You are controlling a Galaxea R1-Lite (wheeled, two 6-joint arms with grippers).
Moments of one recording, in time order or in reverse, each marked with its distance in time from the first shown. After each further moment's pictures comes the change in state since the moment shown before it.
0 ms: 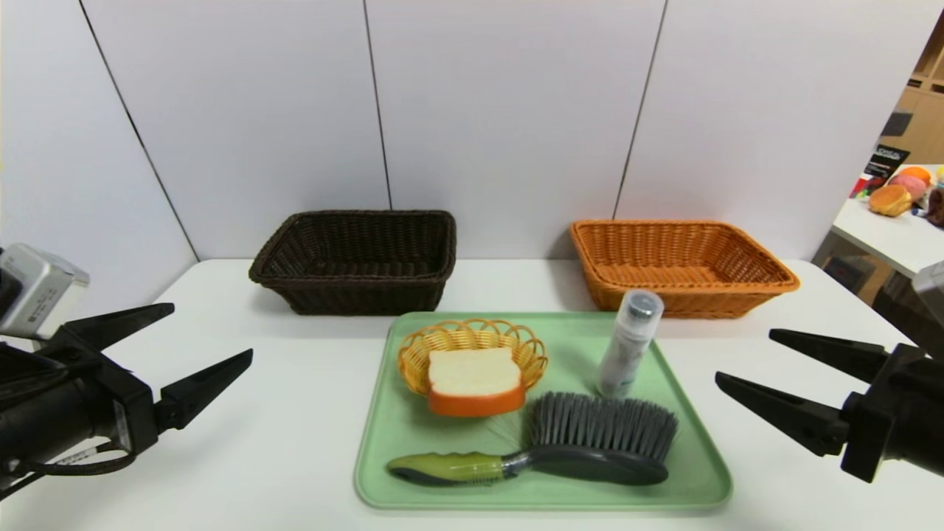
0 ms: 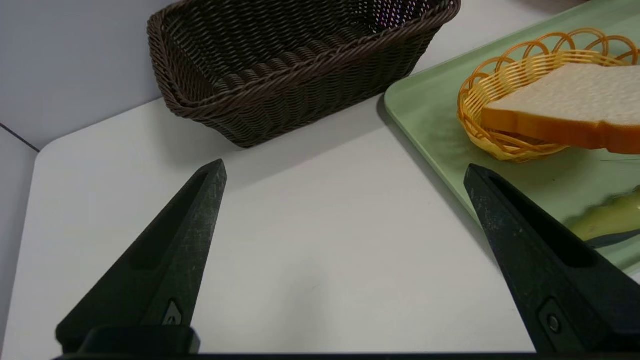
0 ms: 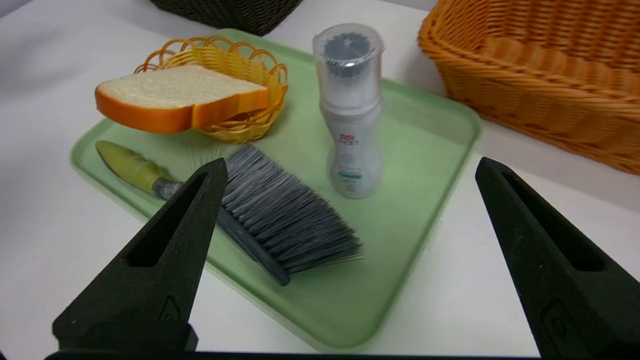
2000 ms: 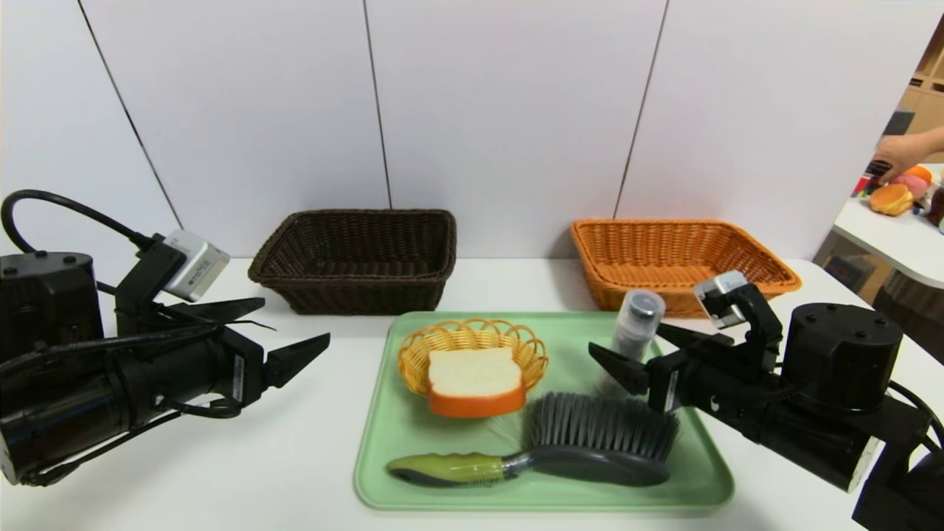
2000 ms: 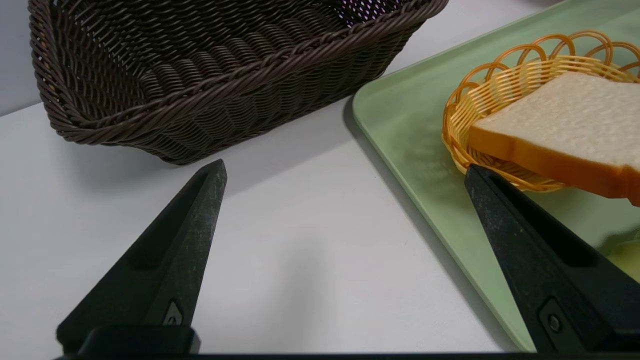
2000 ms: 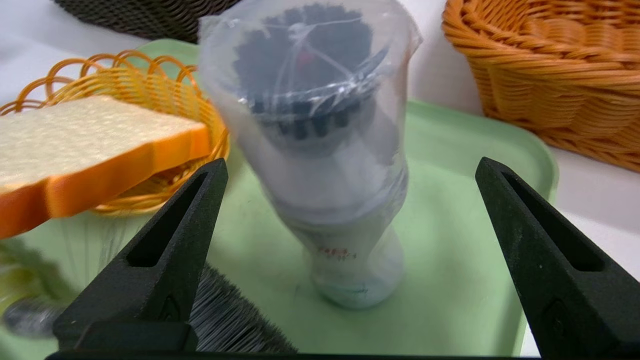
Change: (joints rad) left arm -0.126 0.286 -0.090 -0.120 0.053 -0.085; right arm 0.137 0.627 0.040 -0.717 -0.222 0.093
